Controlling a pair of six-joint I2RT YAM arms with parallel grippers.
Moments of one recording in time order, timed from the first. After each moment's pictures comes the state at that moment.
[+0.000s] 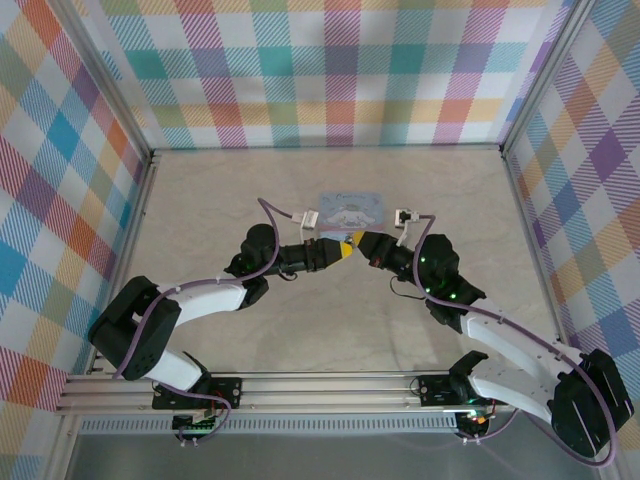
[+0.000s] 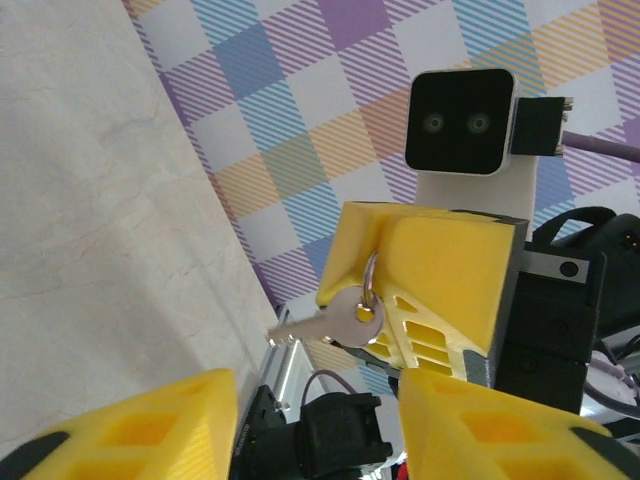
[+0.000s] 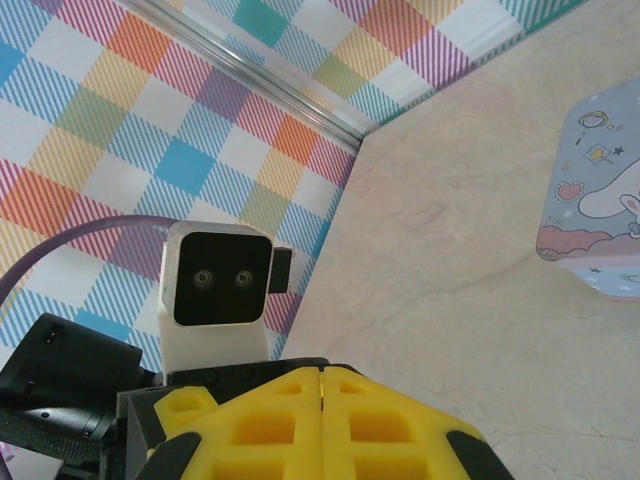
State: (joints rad) left arm -0.67 1.49 0.66 0.80 0.72 -1.10; right arm 0.63 0.99 0.53 0.34 -0.24 0.94
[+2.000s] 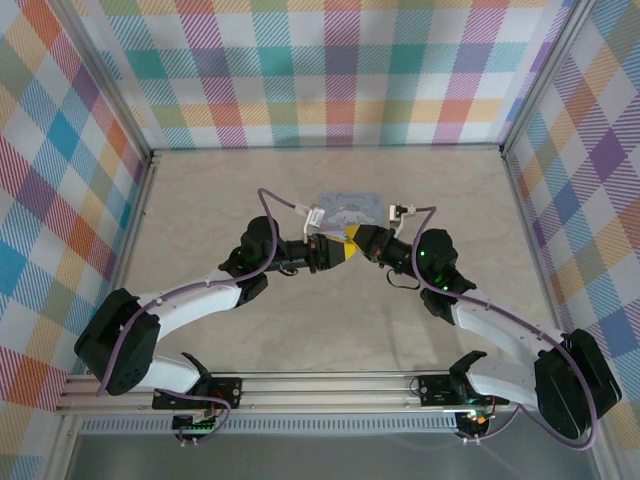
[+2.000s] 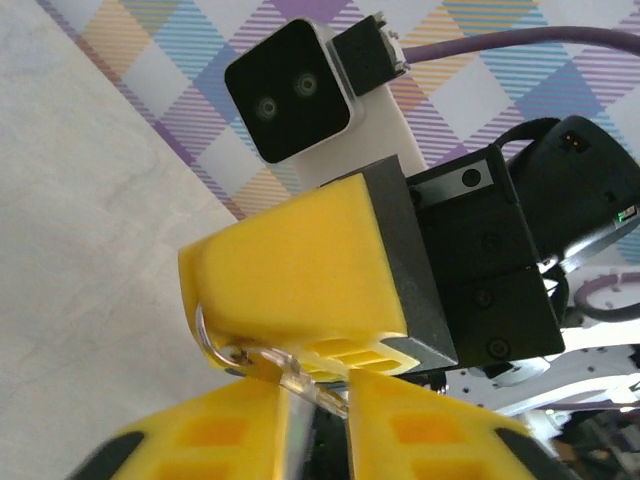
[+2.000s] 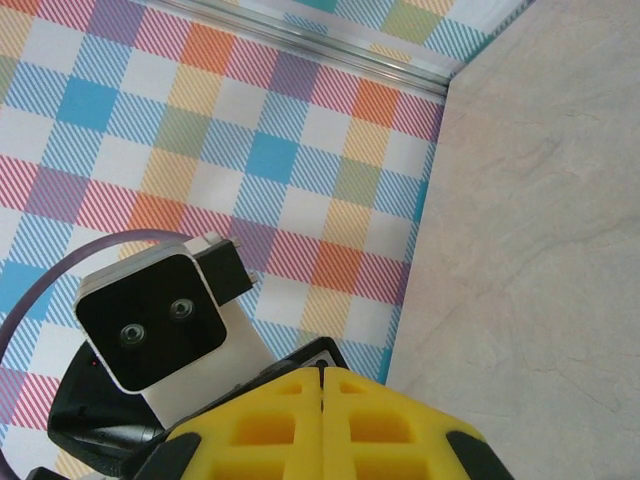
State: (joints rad) left arm -0.71 1.39 0.75 0.57 0.70 -0.77; right arm 0.58 1.11 0.53 0.59 -0.44 1.25
